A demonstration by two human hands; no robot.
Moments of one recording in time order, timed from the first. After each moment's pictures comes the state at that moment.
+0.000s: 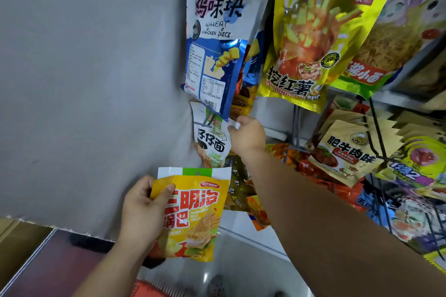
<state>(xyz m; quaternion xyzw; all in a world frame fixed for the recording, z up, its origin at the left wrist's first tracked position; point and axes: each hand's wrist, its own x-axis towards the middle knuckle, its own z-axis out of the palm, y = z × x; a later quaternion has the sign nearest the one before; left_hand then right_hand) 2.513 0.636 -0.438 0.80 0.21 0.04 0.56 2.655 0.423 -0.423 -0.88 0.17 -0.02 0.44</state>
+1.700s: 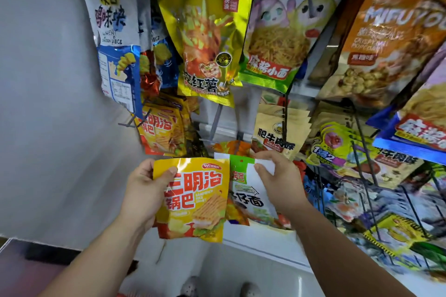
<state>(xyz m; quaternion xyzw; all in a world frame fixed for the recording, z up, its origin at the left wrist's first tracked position) 2.503 0.470 -0.396 0.71 0.17 -0.03 0.68 2.480 0.204 -0.410 -0.88 0.12 -0.07 0.45</state>
